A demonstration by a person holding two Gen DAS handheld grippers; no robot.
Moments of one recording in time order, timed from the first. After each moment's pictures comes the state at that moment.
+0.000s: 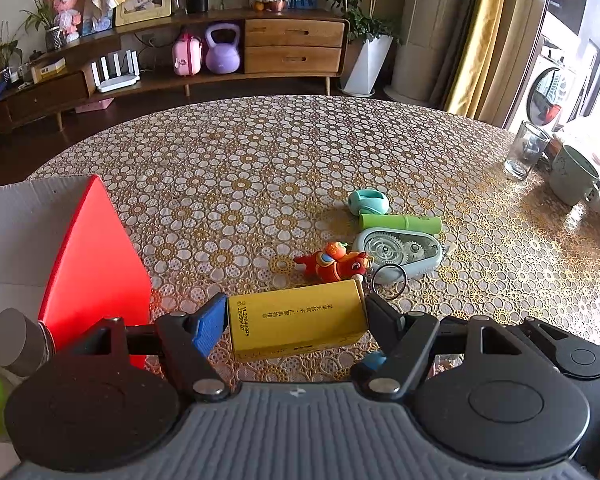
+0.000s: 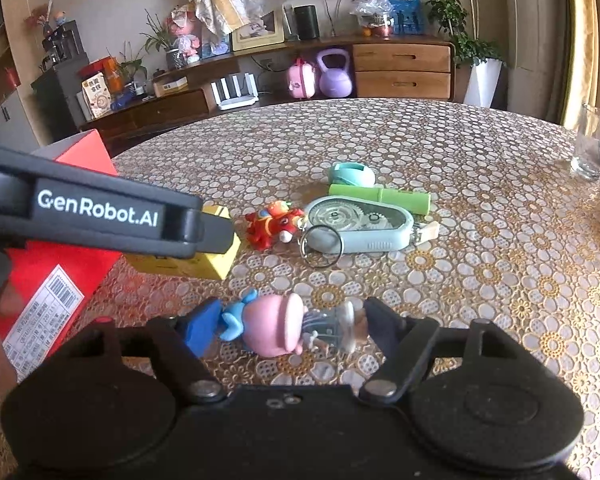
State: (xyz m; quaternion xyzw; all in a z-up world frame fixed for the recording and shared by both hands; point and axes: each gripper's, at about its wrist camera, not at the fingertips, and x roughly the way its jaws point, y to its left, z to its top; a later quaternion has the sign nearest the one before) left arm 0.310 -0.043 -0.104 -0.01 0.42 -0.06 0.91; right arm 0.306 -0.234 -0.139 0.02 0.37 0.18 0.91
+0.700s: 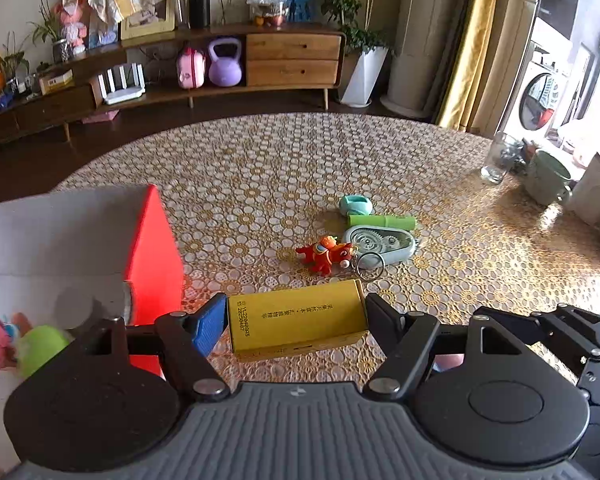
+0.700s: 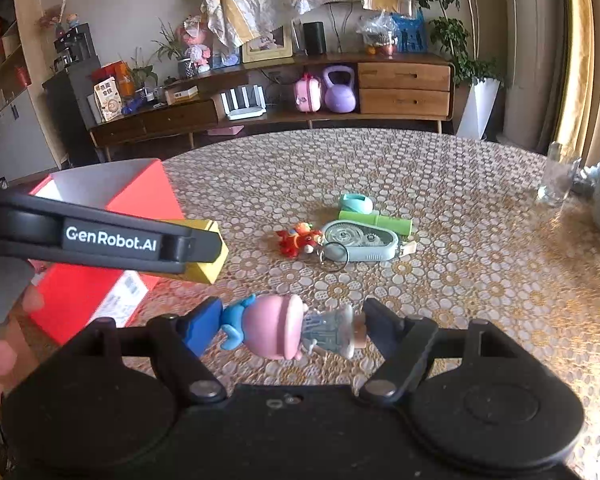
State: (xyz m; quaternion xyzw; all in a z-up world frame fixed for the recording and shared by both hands) left arm 0.254 -0.033 -0.056 -0.01 0.40 -0.06 0.91; right arm 0.247 -0.241 -0.071 0.01 0.36 0.19 0.91
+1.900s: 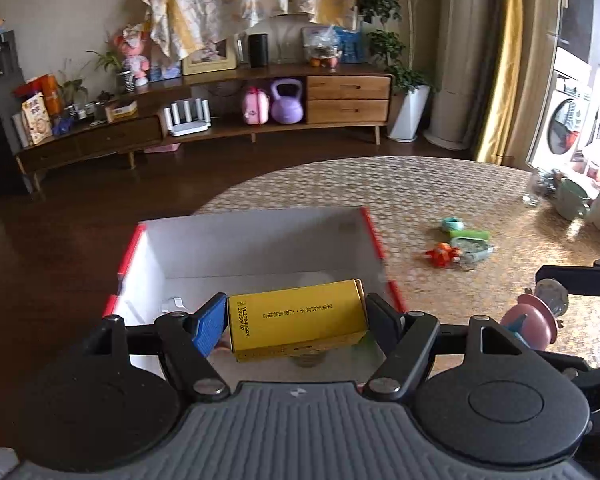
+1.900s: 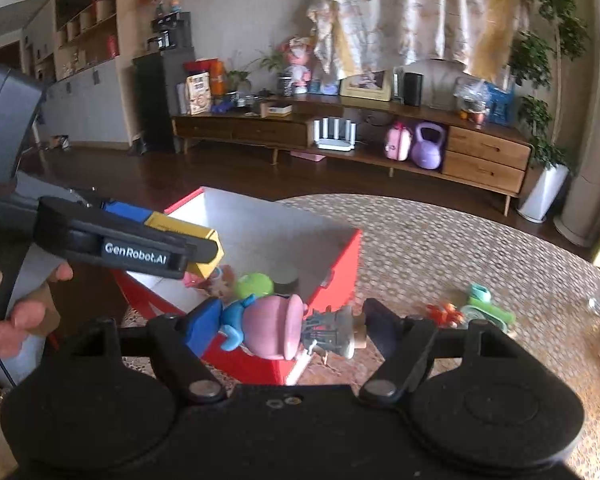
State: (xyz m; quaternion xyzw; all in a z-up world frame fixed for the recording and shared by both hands) left arm 0.152 0.132 0.020 0.01 0.35 0.00 0.94; right arm 0.173 -0.104 0.021 -0.08 0.31 0.29 0.91
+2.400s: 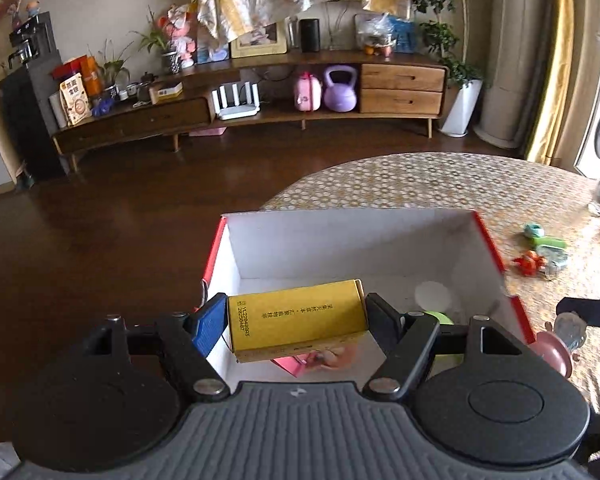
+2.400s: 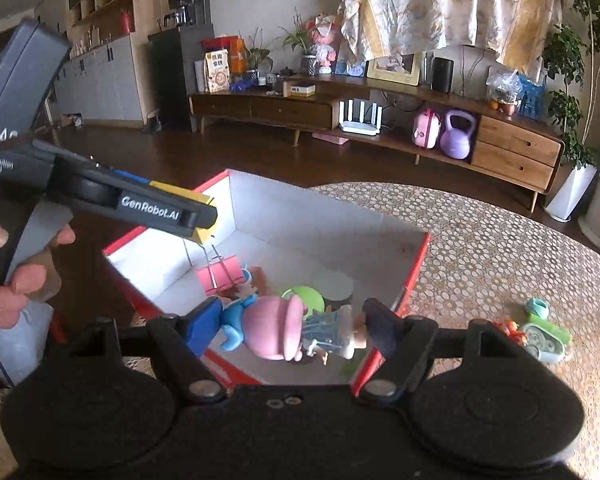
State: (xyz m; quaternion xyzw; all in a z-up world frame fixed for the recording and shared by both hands) left arm 0.192 0.209 0.001 0.01 0.37 0.06 0.93; right arm 0.208 -0.032 -0.014 -0.09 0.33 0.30 0.89
